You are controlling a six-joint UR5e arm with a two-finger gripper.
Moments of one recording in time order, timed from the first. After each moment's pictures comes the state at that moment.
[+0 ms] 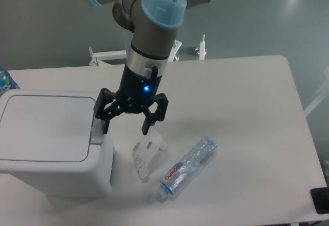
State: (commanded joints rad) arm 2.35 -1.77 -1.54 -1.04 1.11 0.06
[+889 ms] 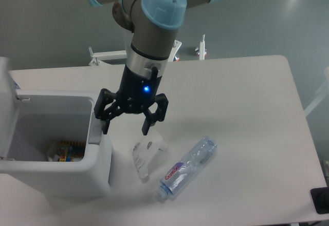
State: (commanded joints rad) arm 2.35 -1.76 -1.51 -1.05 1.11 0.06
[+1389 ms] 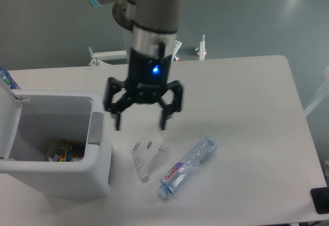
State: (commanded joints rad) arm 2.41 -1.76 -1.37 -0.96 1.43 0.08
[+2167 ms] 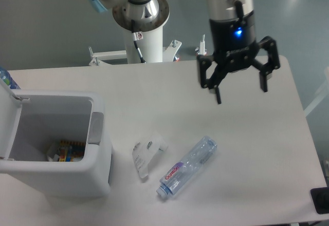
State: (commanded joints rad) arm 2.62 -1.69 -1.42 -1.08 1.49 0.62
